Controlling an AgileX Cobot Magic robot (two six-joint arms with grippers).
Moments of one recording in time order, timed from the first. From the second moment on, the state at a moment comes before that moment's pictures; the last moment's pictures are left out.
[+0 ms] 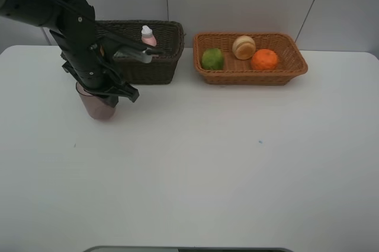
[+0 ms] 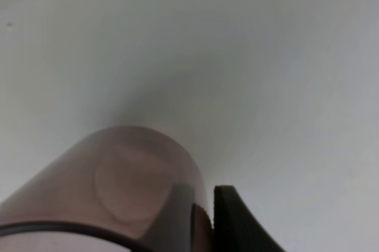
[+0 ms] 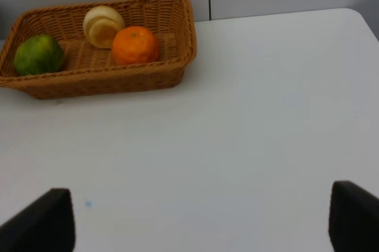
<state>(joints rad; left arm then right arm) -0.43 1.89 -1.11 0.13 0.56 -0.04 -0.03 -0.01 -0.53 -0.05 1.06 0.05</state>
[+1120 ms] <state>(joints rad) -0.40 1.84 -1.44 0.14 0.43 -0.04 -0.03 -0.01 -0.53 -0.05 1.06 0.05</state>
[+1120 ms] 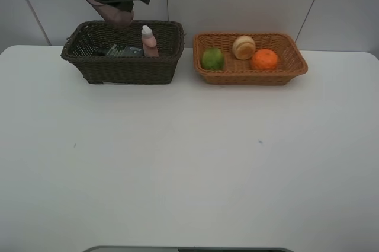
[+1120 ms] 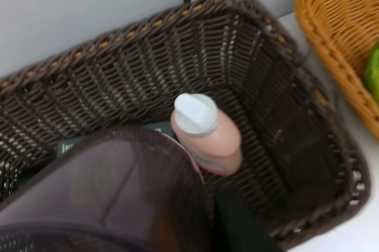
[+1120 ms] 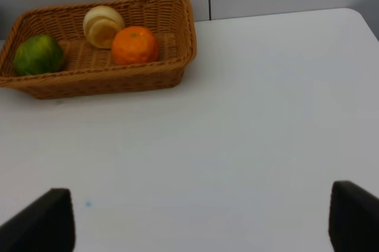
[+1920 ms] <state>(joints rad) -0.34 2.00 -1.43 0.14 0.31 -0.04 -0.03 -0.01 -0.53 -0.05 1.06 0.05</state>
